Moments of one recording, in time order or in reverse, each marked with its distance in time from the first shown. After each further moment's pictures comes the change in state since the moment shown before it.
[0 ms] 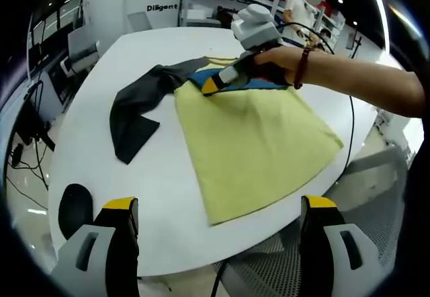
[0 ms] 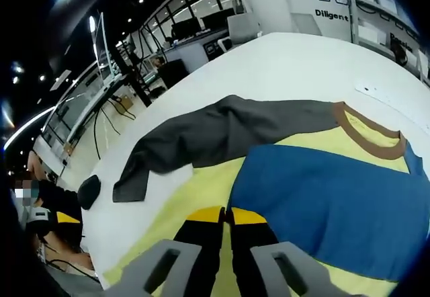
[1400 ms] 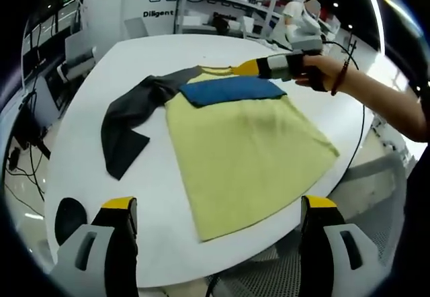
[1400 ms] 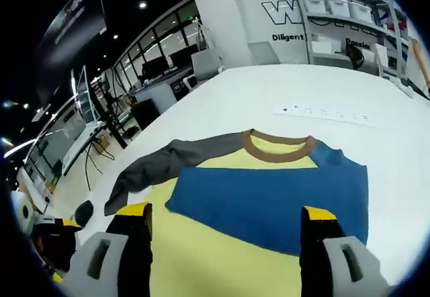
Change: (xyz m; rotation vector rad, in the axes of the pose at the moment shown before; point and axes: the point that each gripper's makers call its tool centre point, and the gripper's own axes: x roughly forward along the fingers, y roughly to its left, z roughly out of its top) left arm 0.007 -0.015 0.019 0.015 -0.043 -0.024; right arm -0.115 -0.094 0.003 0.126 -0.233 -0.175
